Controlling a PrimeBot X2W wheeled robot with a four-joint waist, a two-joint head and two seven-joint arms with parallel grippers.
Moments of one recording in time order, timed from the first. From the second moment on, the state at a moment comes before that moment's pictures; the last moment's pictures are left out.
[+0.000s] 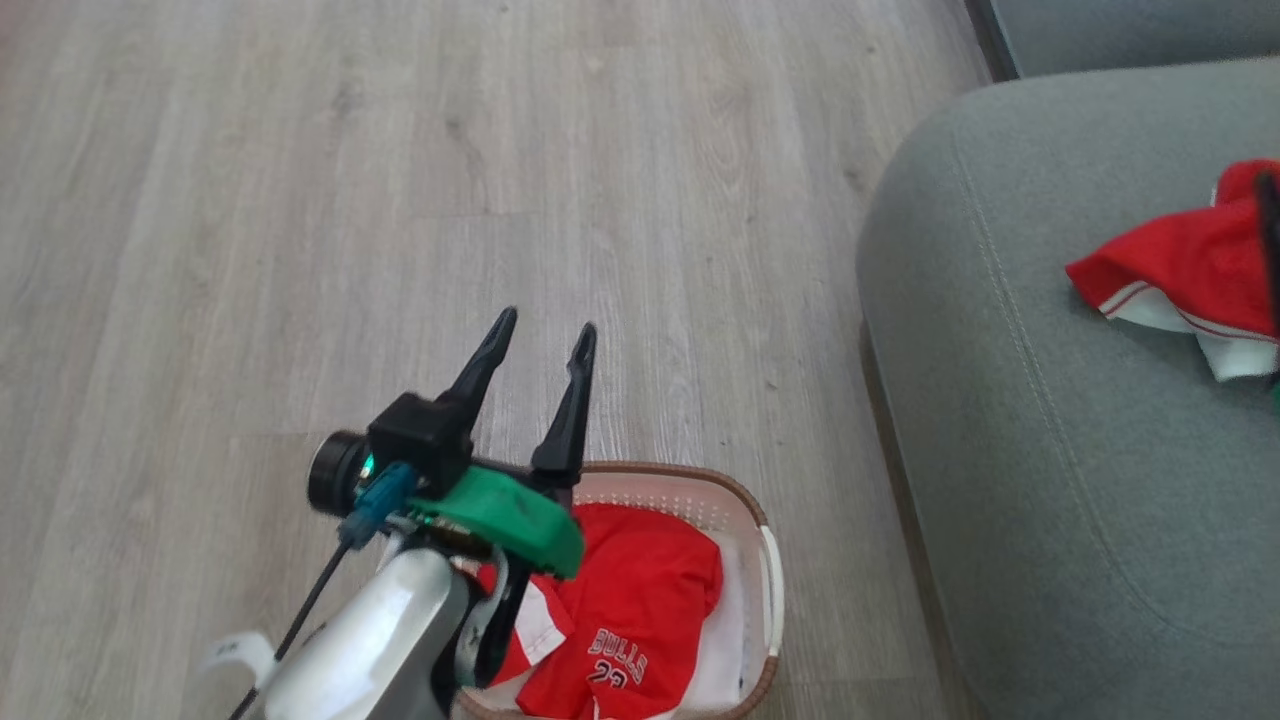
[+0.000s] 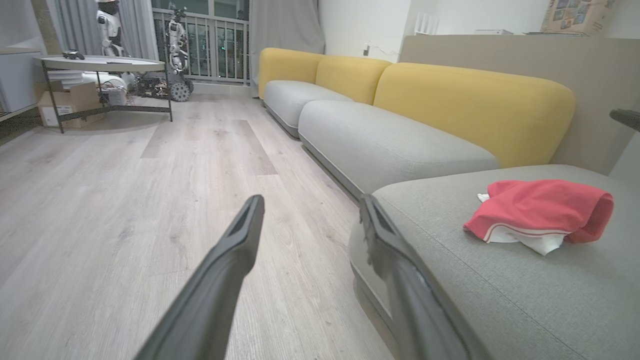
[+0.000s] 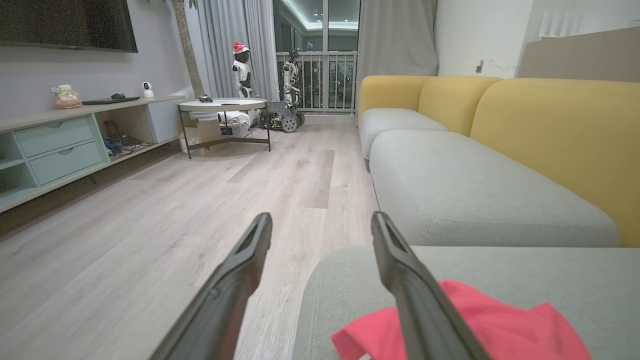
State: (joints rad) left arm -0.37 0.22 -0.73 0.17 -0.54 0.26 -0.25; right arm -0.44 -0.73 0.29 0.41 0.80 0.13 -0.25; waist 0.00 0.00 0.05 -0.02
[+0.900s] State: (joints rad) left arm -0.11 0.14 -0.40 0.12 -0.34 0.21 -0.25; right arm 0.04 -0.31 -0.02 0.08 0.46 0.13 -0.25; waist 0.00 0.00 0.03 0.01
